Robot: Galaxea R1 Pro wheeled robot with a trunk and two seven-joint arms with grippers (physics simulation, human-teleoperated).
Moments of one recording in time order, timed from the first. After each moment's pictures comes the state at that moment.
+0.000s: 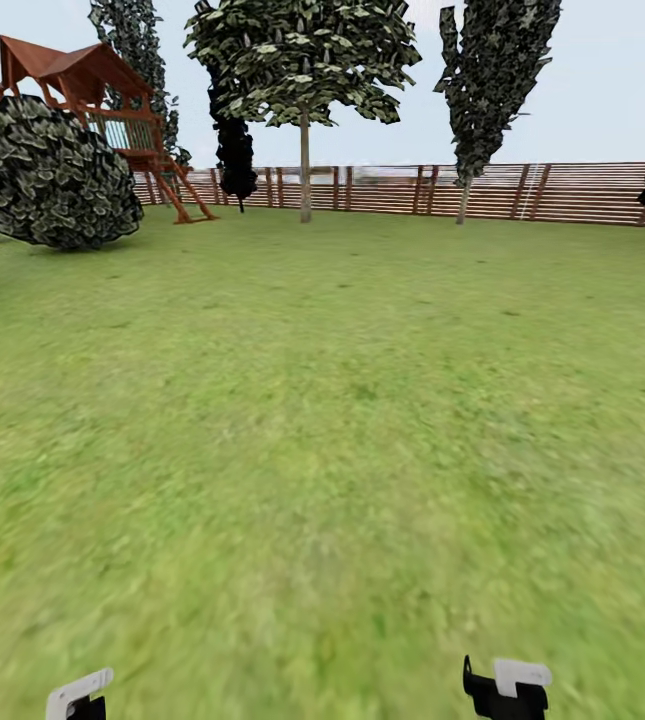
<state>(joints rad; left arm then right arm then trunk) -0.35 0.19 0.53 -0.19 -0.10 -0.34 -0.09 -0.41 -0.03 -0.30 -0.10 0.33 -0.55 -0.28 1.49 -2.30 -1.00</state>
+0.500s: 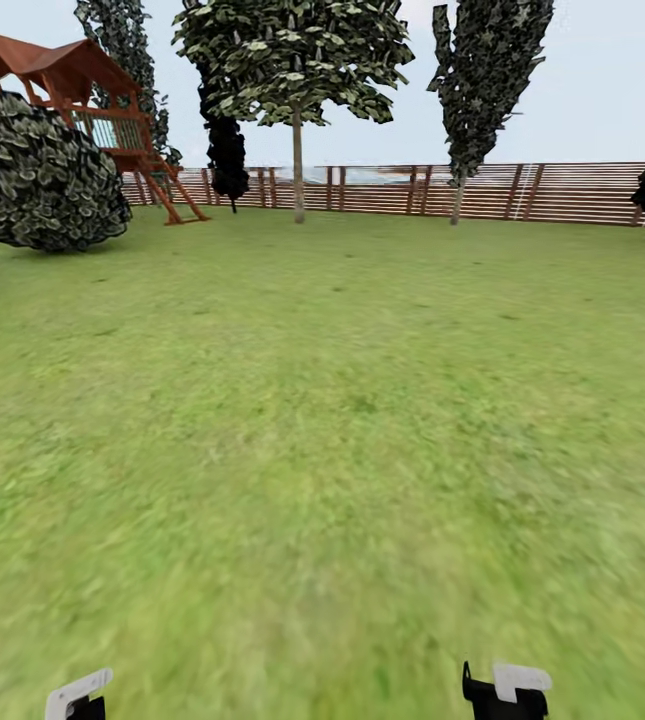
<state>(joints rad) -0.35 0.19 0.53 -0.18 -0.10 -0.34 -0.09 -0.41 -0.03 -0.30 -0.08 0.33 -0.55 -0.28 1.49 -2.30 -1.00</state>
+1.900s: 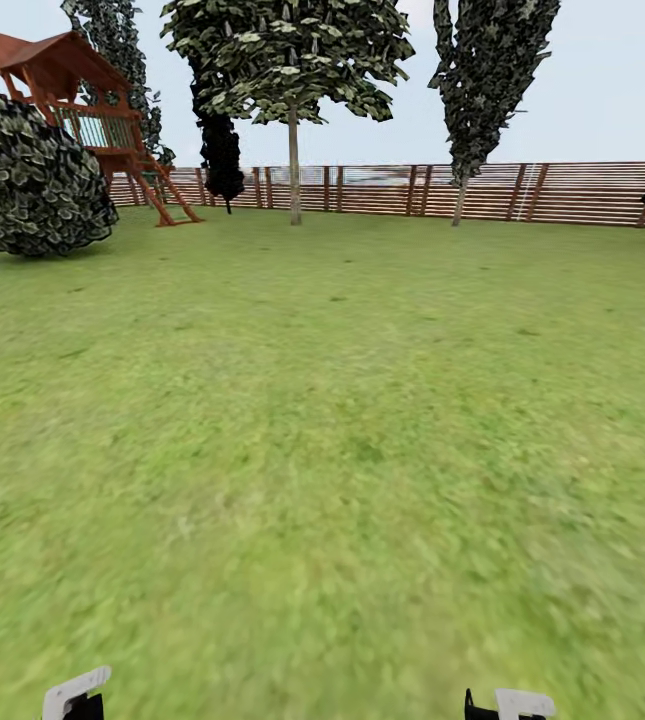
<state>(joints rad) -0.35 0.19 0.53 -0.20 -0.10 -0.34 -0.09 -0.39 -0.03 -0.30 -0.03 0.33 -0.54 -0.28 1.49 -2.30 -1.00</state>
